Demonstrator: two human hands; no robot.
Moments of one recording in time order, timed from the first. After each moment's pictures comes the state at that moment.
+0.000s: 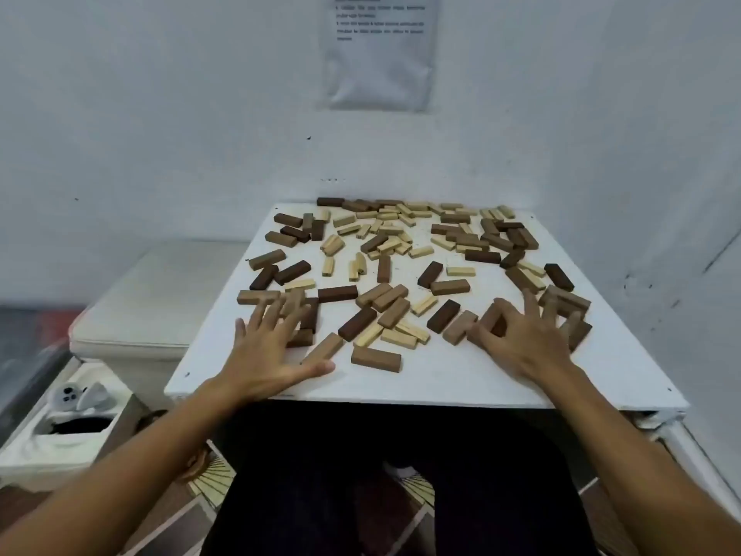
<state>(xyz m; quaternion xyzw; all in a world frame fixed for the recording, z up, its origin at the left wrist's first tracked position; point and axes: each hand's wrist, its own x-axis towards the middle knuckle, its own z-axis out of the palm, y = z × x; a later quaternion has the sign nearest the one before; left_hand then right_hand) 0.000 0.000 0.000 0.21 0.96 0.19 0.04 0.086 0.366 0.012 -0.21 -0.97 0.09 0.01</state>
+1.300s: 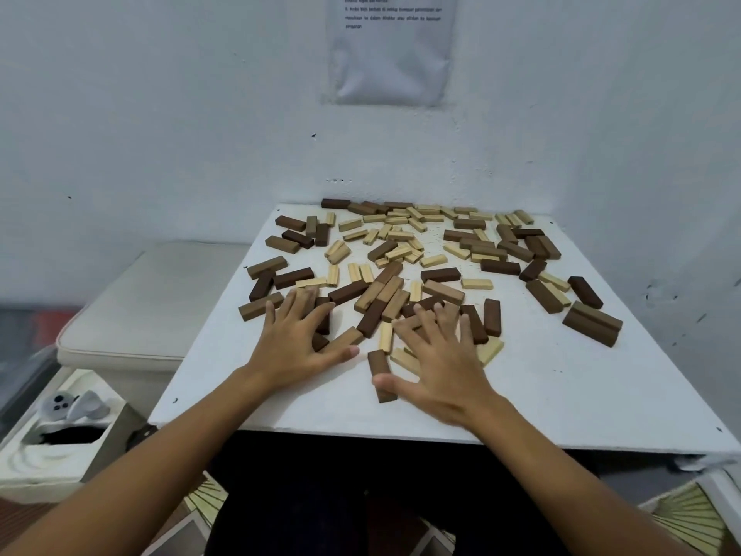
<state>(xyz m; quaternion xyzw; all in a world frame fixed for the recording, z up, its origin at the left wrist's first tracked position) -0.050 0.038 -0.014 0.24 0.95 0.18 -0.05 0.046 0.266 -0.006 0.04 -0.99 0.10 0.02</state>
